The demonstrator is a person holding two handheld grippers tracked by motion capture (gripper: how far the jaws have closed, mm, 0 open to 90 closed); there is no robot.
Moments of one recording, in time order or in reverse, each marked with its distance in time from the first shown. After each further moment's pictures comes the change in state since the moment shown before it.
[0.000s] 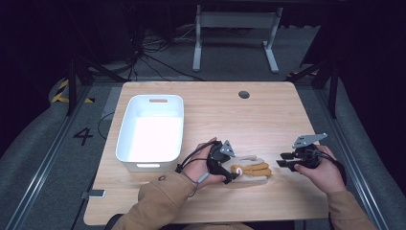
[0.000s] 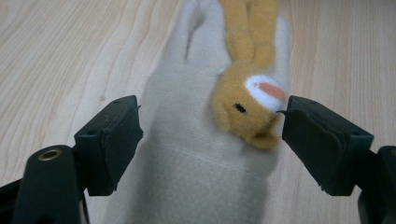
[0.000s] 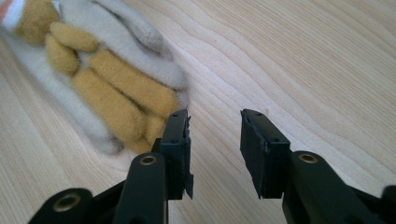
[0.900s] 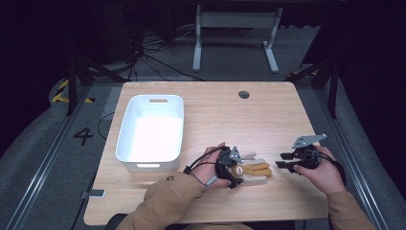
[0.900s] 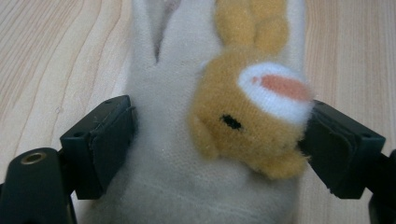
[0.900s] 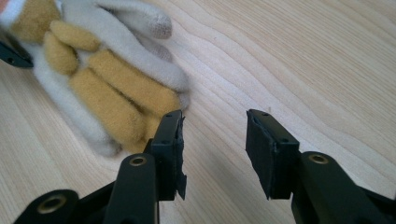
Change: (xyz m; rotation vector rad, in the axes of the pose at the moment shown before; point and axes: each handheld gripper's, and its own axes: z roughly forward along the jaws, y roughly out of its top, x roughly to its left) left arm -0.003 -0.001 0.036 0.040 -0.010 0.052; right arm -0.001 -0.003 0.004 -0.004 0.005 0.017
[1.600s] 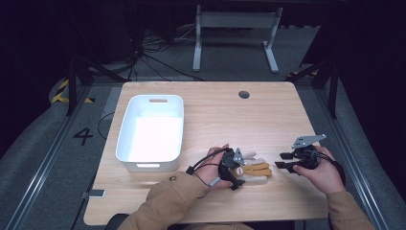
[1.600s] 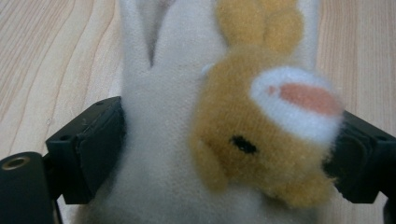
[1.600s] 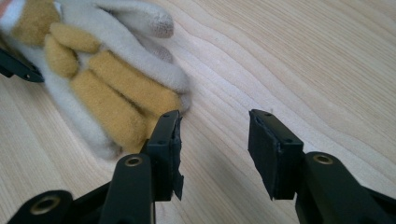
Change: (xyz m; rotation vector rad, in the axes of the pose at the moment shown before) left arm -0.002 0.002 0.012 0.015 0.025 0.030; right arm 0.000 -0.001 0.002 -0.009 0.005 -0.001
